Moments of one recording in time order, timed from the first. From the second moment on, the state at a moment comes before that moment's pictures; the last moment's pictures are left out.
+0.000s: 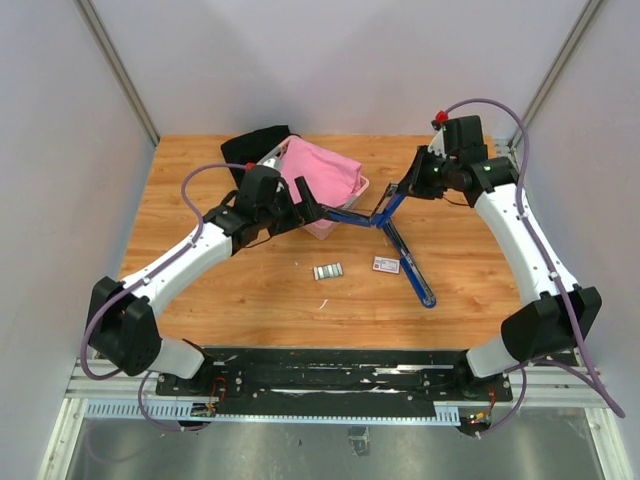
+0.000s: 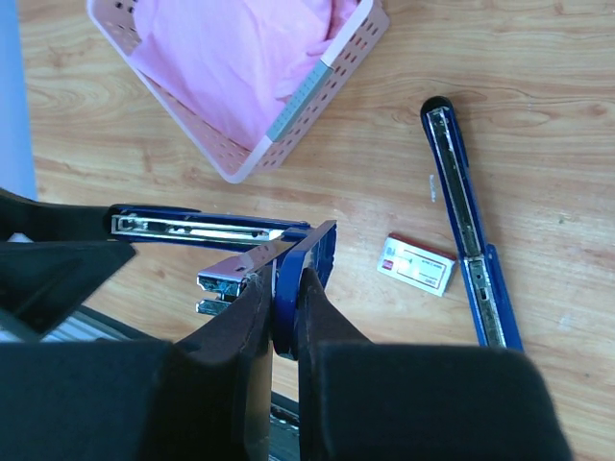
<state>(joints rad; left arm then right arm) -0.54 1.41 1.13 -0.31 0.05 -0.78 0.27 1.50 1.58 -0.84 -0.25 0.46</state>
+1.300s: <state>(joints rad) -0.68 1.72 1.69 -0.40 0.13 -0.66 0.44 1.47 1.57 -0.78 -0.14 0.41</state>
